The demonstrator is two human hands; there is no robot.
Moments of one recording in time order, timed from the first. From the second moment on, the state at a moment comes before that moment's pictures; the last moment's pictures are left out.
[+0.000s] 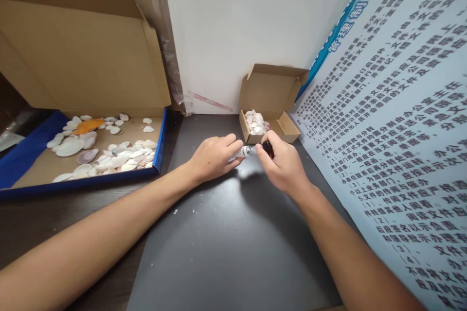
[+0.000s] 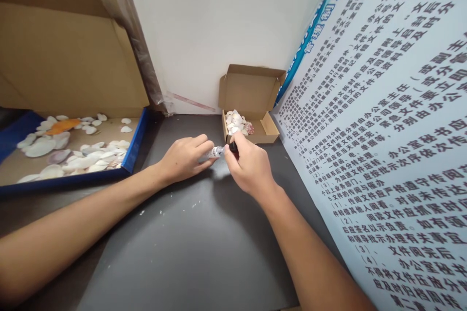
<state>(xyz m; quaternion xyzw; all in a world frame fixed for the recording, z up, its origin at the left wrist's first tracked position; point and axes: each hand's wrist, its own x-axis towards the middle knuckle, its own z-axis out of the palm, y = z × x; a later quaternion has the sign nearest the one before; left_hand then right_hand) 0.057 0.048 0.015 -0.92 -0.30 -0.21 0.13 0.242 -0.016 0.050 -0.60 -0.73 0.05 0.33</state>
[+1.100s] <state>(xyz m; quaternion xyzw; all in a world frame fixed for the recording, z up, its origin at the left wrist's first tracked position) 0.055 0.053 0.014 -0.91 -0.31 -0.20 0.17 0.246 -0.016 0.050 -0.65 -0.70 0.02 0.30</state>
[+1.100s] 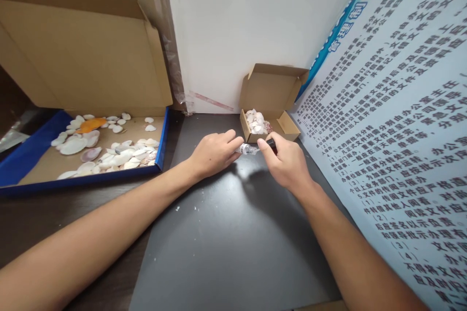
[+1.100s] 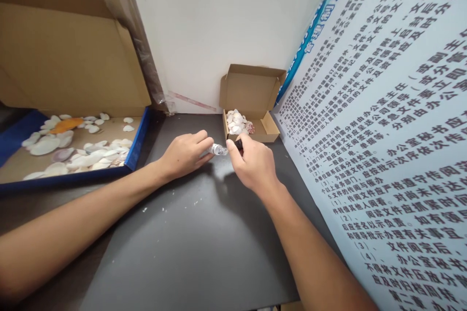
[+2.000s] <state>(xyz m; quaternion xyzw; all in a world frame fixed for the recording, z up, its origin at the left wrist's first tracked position) 0.051 0.057 0.014 -0.90 -0.39 -0.18 0.07 0.247 -0.015 0.046 -0.63 -0.67 0.06 0.38</state>
